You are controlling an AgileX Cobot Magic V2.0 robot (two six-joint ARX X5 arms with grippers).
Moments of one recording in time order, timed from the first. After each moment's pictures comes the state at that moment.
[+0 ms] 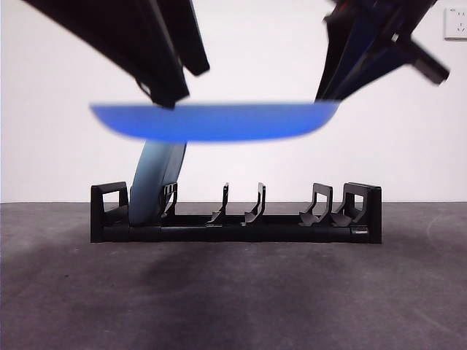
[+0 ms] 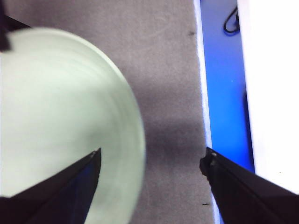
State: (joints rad) left arm -1.23 1.20 1.00 -0.75 -0.24 0.52; right arm 0.49 1.37 1.20 -0.86 -0.38 0.28
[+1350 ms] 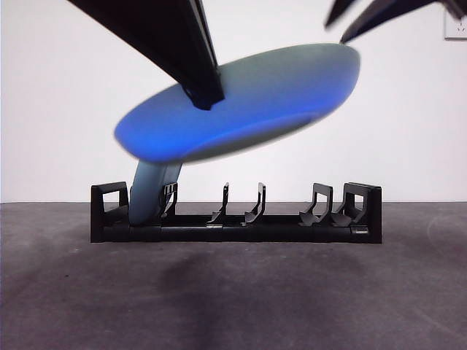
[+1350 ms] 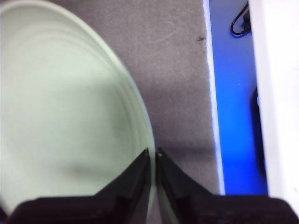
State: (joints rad) left arm -1.23 1.24 1.00 -0.68 -0.26 0.53; right arm 0.45 1.18 1.20 -0.80 -0.38 0.25
